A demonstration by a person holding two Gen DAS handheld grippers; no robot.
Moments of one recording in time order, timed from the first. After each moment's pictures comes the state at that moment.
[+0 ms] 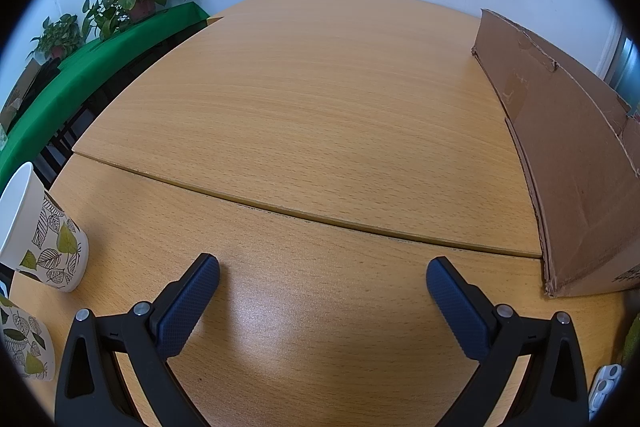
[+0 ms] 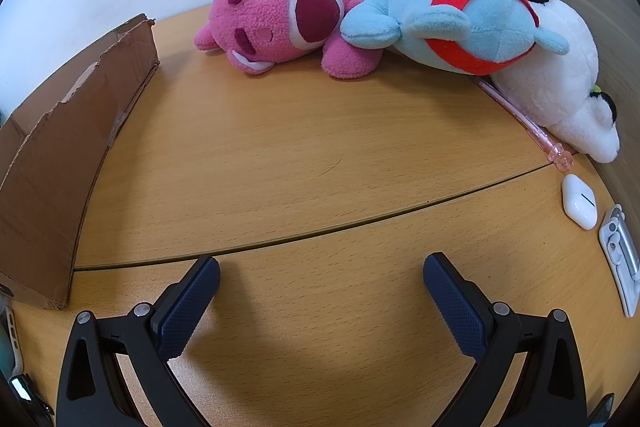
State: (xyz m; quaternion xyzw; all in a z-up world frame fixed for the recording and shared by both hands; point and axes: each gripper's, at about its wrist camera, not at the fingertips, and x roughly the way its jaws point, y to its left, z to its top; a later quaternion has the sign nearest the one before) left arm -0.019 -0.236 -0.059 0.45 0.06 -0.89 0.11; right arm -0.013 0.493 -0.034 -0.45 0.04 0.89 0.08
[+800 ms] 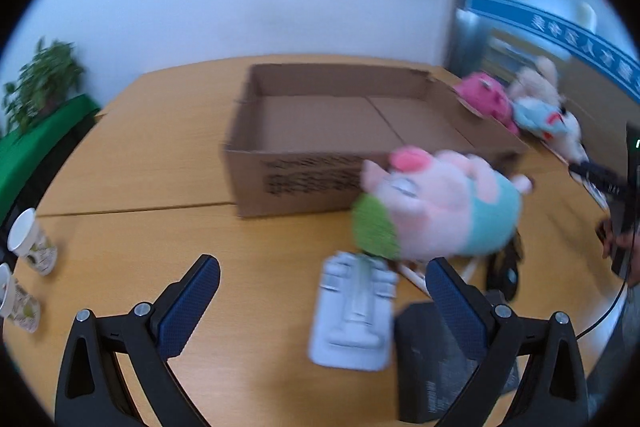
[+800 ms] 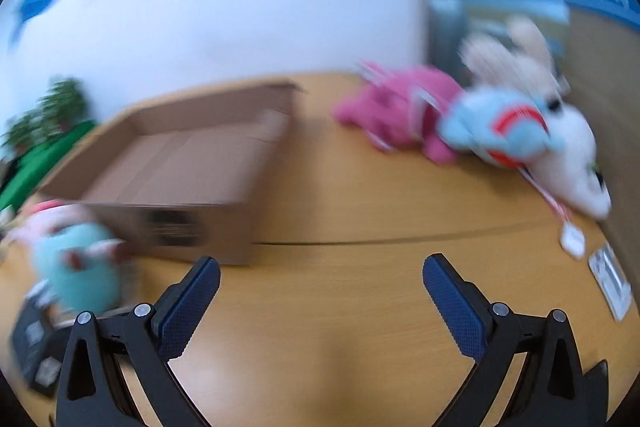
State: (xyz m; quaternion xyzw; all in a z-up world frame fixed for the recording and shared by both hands) left arm 0.123 -0.054 0.034 0.37 -0.02 -0.92 -0.14; right arm 0.116 0.394 0.049 -0.31 0.00 0.95 -0.08
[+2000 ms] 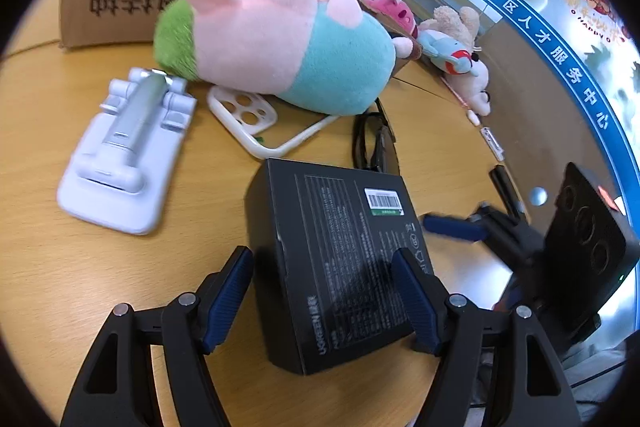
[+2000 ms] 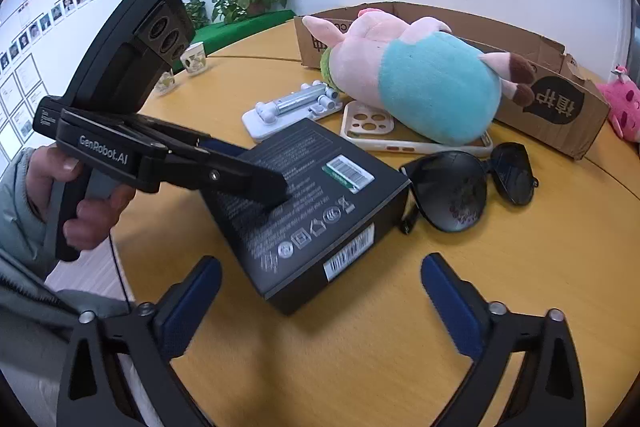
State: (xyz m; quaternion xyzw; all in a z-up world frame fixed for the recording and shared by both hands) left arm 0.165 0.006 -0.044 0.49 0.12 -0.80 -0.32; right arm 0.255 0.202 -0.013 -0.40 -0.09 0.84 -0.36
